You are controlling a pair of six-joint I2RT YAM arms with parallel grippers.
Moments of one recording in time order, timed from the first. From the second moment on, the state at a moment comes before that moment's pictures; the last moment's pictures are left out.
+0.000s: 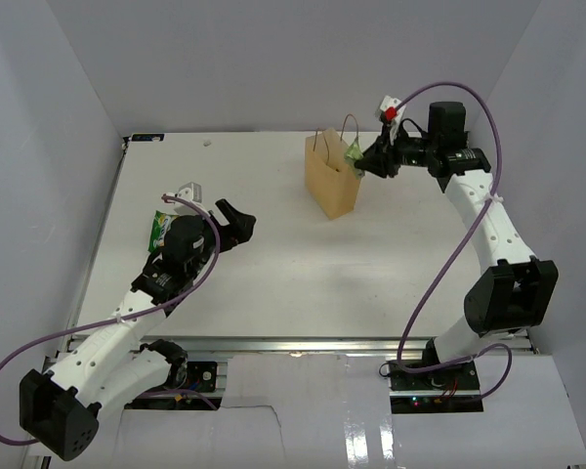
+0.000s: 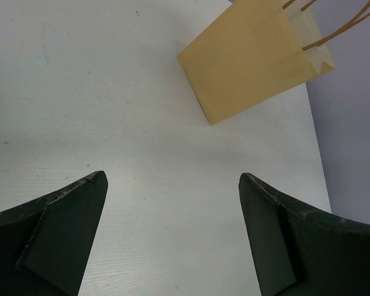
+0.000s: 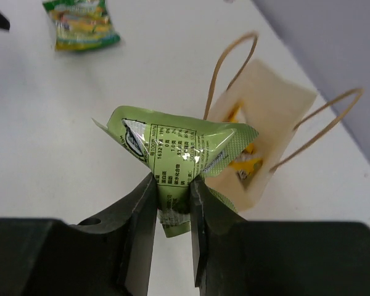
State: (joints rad) left arm -0.52 0.88 0.68 -0.10 -0.19 -0.70; right arm 0.14 1.56 1.52 -0.52 -0.93 -0.53
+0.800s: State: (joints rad) left arm -0.52 0.87 0.73 -0.17 -0.23 -0.70; right arm 0.22 1.91 1.86 0.15 -1.09 0.17
